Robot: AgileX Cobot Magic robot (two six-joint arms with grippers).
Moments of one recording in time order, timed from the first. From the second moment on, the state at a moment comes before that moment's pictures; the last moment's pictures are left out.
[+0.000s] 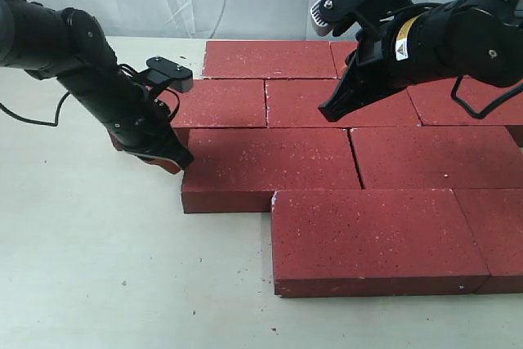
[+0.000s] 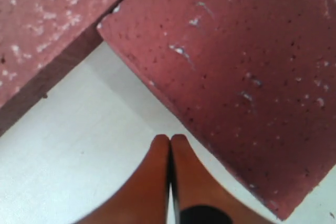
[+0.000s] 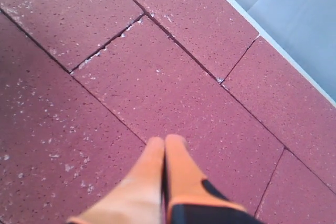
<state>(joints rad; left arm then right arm) -0.33 1.95 -1.18 -0.48 0.72 0.71 0.49 1.55 -1.00 -0.33 0.33 -0.07</state>
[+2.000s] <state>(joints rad) -0.33 1.58 -1.31 0.22 0.99 0.09 0.14 1.48 -1.23 -0.19 0.96 -0.08</state>
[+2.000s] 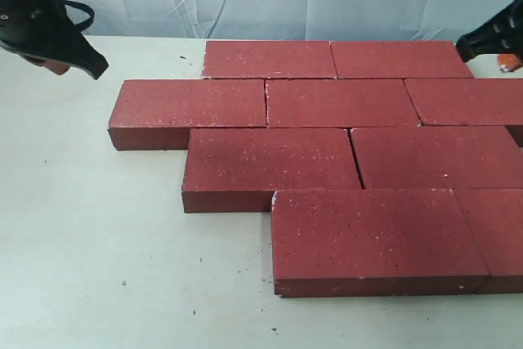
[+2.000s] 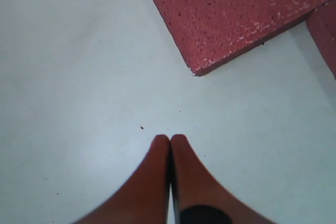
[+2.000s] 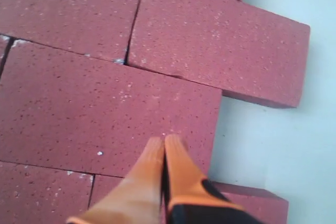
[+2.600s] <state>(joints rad) -0.33 1.32 -1.12 0.23 0.79 0.01 -0.05 1.08 -0.85 -0.15 0.53 -0.03</state>
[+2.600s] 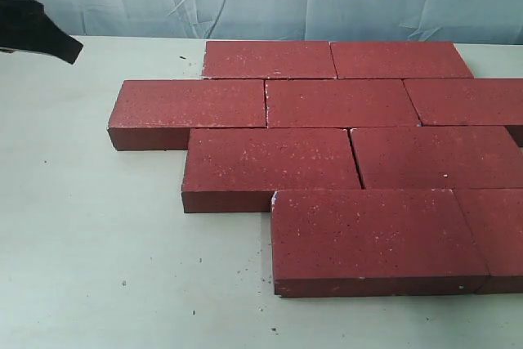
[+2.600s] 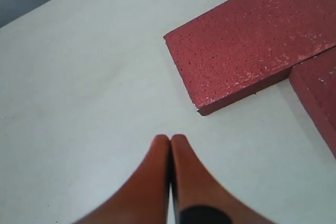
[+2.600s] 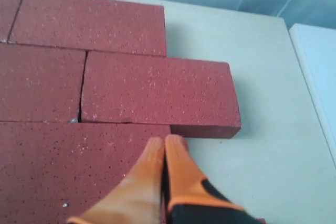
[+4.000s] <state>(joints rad) -0.33 0.77 -0.74 0.03 0.53 -0.02 -0.06 0.64 -0.58 -0.14 0.29 -0.03</state>
